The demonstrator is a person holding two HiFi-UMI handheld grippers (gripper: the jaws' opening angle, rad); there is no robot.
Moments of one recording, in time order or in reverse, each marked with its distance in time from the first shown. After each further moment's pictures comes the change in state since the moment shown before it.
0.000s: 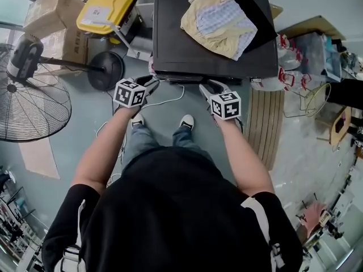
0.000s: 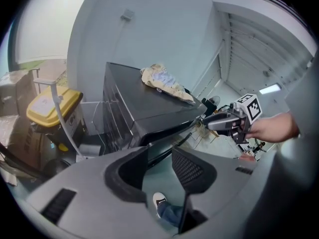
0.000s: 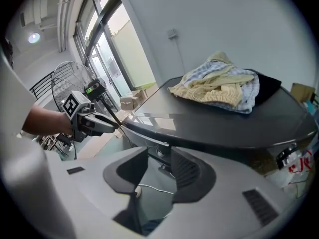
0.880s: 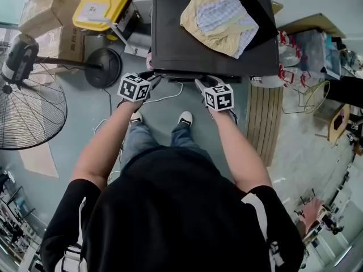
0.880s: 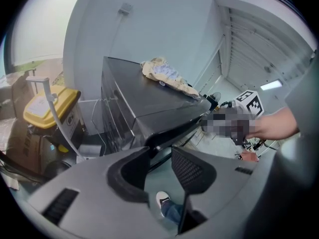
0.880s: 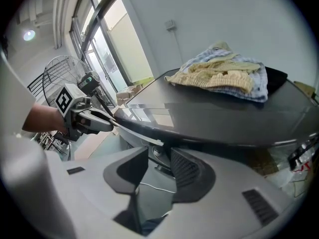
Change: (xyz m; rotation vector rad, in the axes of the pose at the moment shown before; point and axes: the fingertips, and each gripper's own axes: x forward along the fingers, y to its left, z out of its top) left arm 0.033 0.014 -0.003 0.023 0.034 0.008; right arm 0.045 -0.012 -0.011 0.003 0.046 -0.024
